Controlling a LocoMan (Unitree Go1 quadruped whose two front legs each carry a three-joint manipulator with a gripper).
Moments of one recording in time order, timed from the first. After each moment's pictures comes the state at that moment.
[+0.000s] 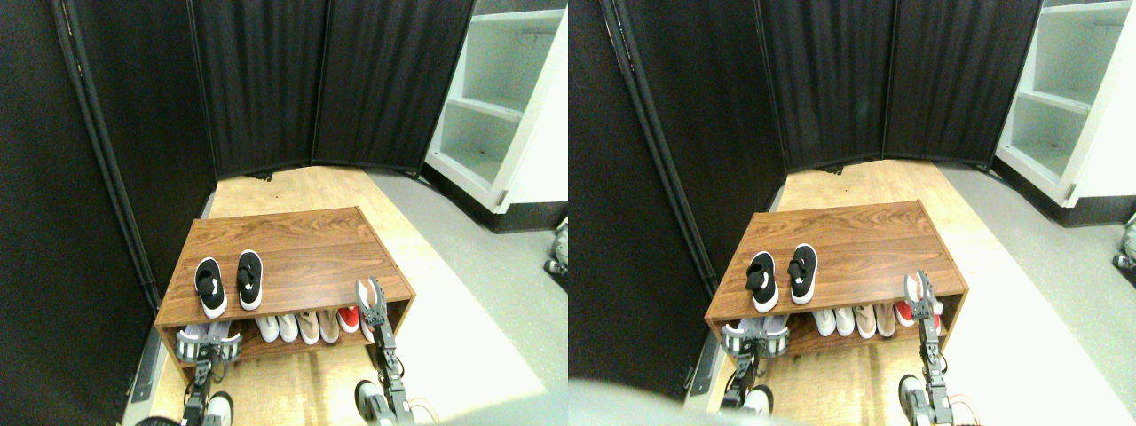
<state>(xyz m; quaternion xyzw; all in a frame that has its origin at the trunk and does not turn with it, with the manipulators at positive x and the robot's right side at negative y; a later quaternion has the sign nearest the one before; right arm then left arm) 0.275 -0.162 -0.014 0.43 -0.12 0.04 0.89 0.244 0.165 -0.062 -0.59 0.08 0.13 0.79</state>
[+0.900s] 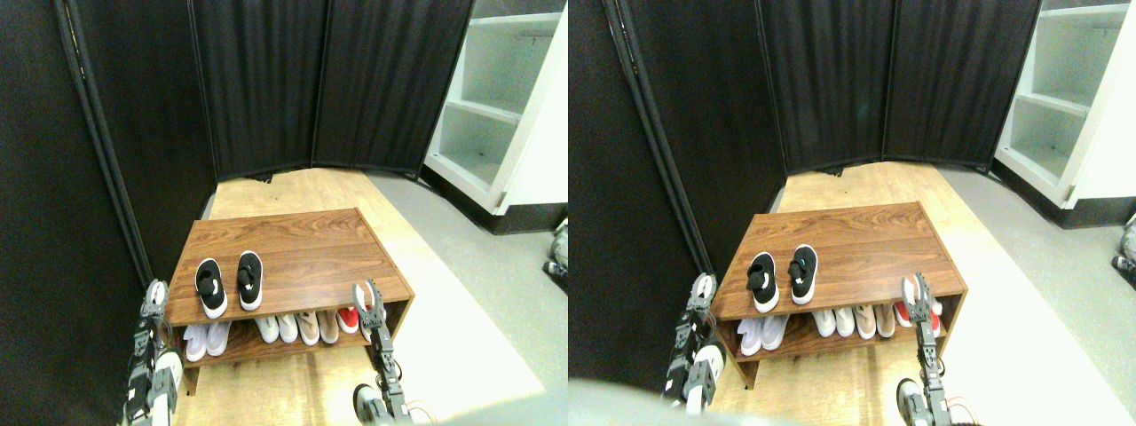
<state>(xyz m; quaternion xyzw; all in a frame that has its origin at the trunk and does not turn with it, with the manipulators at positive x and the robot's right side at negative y) 0.274 -0.155 -0.016 0.44 -0.11 0.05 0.89 0.279 0.264 -0.005 -0.43 -0.03 0.12 0.90</state>
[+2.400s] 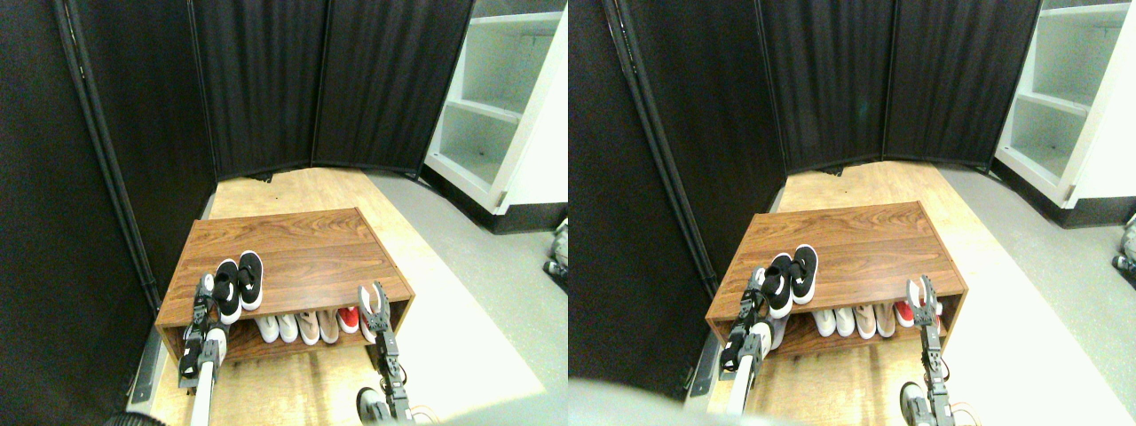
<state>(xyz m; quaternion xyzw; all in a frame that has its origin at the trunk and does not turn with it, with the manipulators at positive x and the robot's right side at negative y) 0.269 -0.165 -0.016 0.44 -0.13 0.03 0.89 0.322 0.190 -0.057 -0.40 0.08 0.13 0.90</state>
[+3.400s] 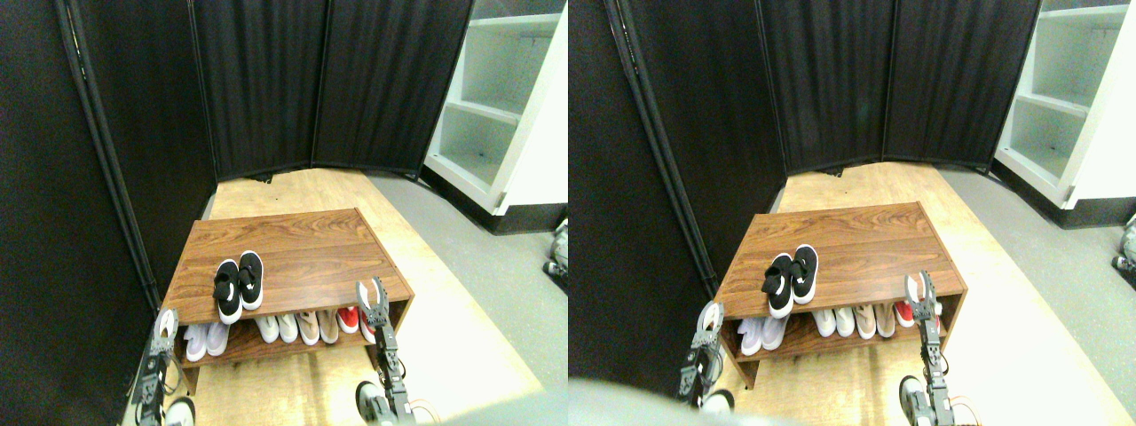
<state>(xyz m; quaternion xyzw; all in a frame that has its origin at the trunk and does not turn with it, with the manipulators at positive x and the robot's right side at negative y) 0.275 -0.160 -0.009 0.44 -0.13 0.05 0.89 0.227 0.222 -0.021 -0.51 -0.03 0.10 0.85</state>
